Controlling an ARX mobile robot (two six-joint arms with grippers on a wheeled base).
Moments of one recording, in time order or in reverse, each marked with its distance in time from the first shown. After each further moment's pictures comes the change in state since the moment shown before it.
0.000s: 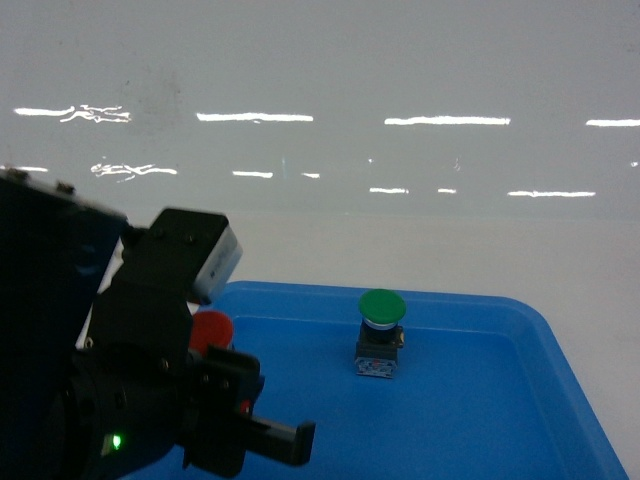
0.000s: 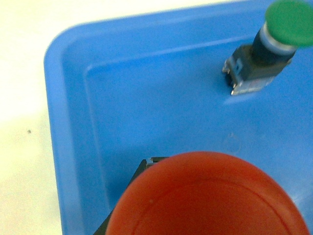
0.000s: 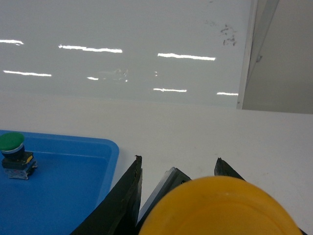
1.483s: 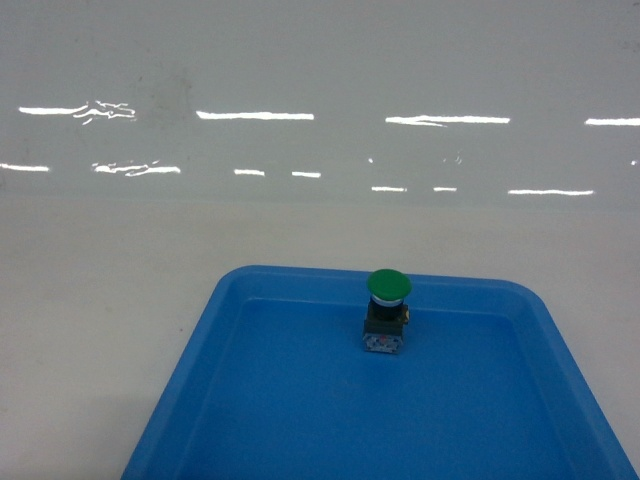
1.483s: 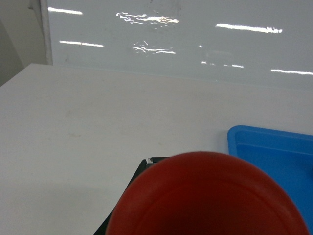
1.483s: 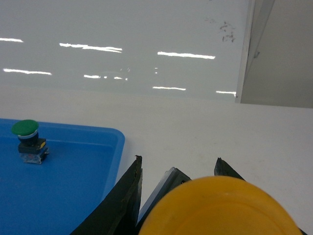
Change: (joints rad) left arm 0.220 -1.024 -0.322 -0.256 -0.297 0.029; right arm 0.000 0.000 0.000 -0.002 0.003 0.001
